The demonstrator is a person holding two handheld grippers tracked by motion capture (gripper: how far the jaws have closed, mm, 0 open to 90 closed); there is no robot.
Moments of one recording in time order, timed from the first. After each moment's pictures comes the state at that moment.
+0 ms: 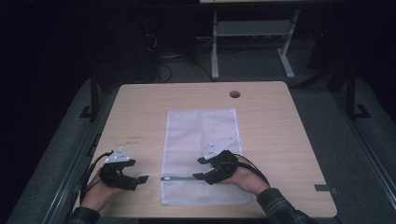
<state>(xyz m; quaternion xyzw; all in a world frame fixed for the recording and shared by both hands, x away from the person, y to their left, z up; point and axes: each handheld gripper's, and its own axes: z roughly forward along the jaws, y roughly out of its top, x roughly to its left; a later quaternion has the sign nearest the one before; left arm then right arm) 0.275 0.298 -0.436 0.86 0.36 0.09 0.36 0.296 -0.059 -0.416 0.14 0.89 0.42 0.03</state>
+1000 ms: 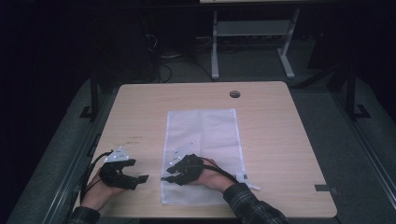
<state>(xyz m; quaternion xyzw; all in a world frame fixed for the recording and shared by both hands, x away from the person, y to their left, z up) 0.275 0.298 -0.436 0.85 0.36 0.09 0.37 0.307 0.033 -0.446 0.08 0.91 0.41 -0.01</state>
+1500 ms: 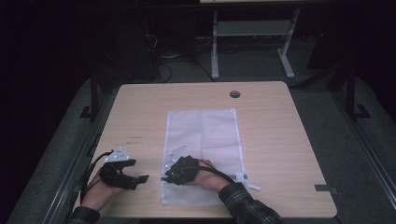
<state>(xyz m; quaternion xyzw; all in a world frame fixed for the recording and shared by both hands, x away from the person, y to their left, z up) 0.276 0.298 -0.436 0.85 0.36 0.09 0.36 0.311 0.047 -0.462 0.07 0.92 0.38 -0.01</state>
